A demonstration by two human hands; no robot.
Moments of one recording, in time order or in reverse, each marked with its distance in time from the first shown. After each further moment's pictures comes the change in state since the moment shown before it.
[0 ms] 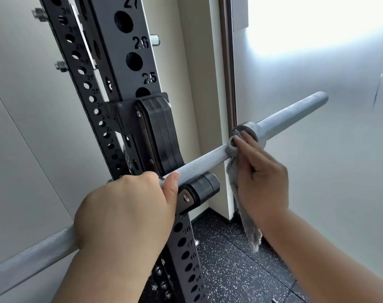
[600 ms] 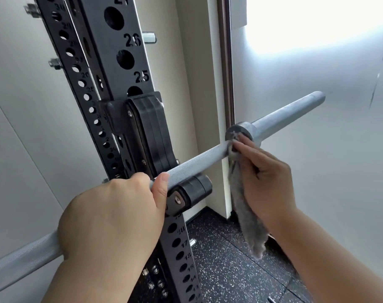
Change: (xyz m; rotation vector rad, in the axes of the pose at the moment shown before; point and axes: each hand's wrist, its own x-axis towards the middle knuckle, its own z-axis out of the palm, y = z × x) left_hand -0.002 -0.003 -0.003 -0.041 0.146 0.005; right_hand 0.008 0.019 -0.020 0.024 -0.119 -0.039
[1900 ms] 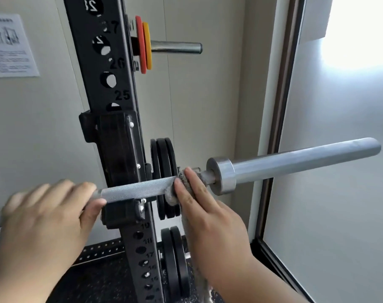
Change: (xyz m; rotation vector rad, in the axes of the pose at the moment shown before) left_hand -0.028 0.007 0.007 0.253 0.125 -0.159; right_hand 0.011 0.043 -0.015 -0.122 -0.492 -0.461
